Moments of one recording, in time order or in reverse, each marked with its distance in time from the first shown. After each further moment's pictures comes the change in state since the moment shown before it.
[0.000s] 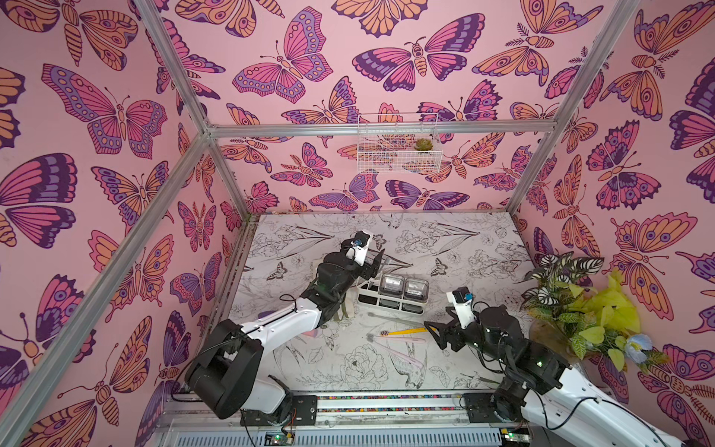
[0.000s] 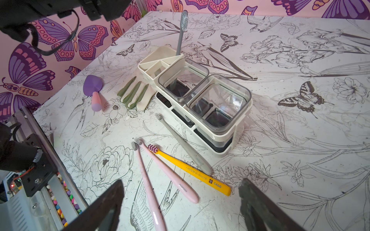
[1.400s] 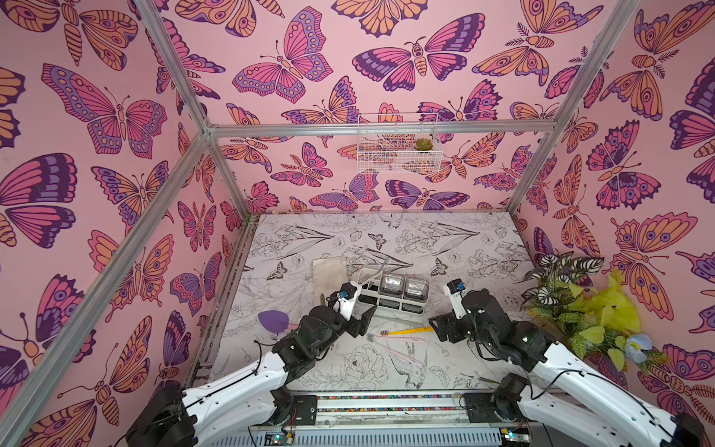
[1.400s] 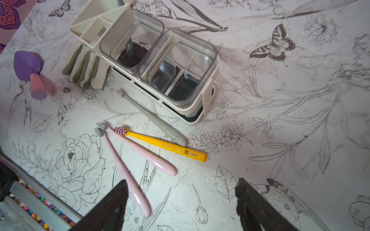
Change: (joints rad) left arm -0.215 -0.507 -0.427 -0.240 -0.095 -0.185; right arm -0.037 0.254 0.146 -0.218 0.050 0.078
